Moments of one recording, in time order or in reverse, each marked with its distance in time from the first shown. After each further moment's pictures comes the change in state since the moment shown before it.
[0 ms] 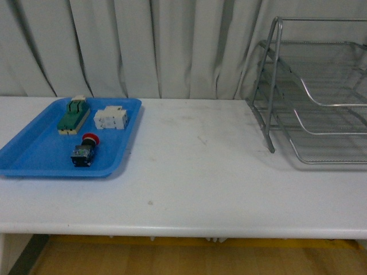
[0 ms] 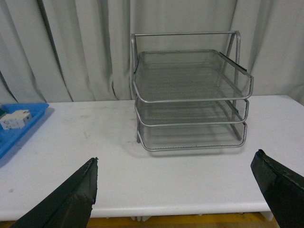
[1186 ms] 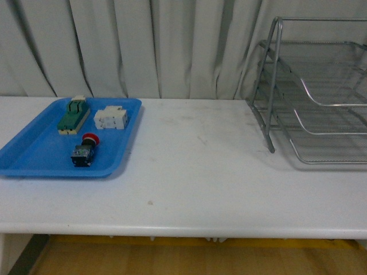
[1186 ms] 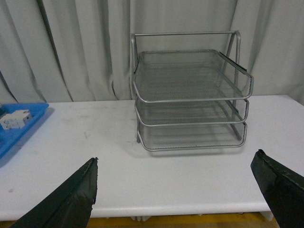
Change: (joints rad) left arm 0.000 0.000 0.000 0.000 0.000 0.000; right arm 0.000 0.000 0.000 0.000 0.000 0.000
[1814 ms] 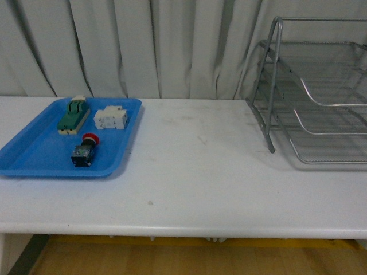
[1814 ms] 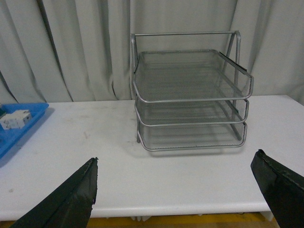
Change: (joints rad) left arm 0.000 0.000 0.000 0.000 0.000 0.000; right arm 0.000 0.000 0.000 0.000 0.000 0.000
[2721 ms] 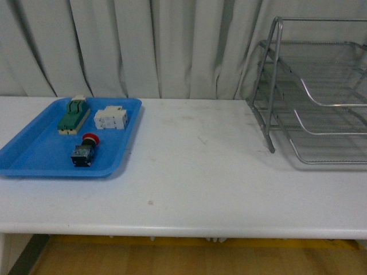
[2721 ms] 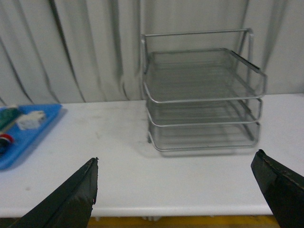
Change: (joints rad) left arm 0.000 0.000 0.000 0.000 0.000 0.000; right arm -0.031 0.035 0.001 0.036 -0.072 0.032
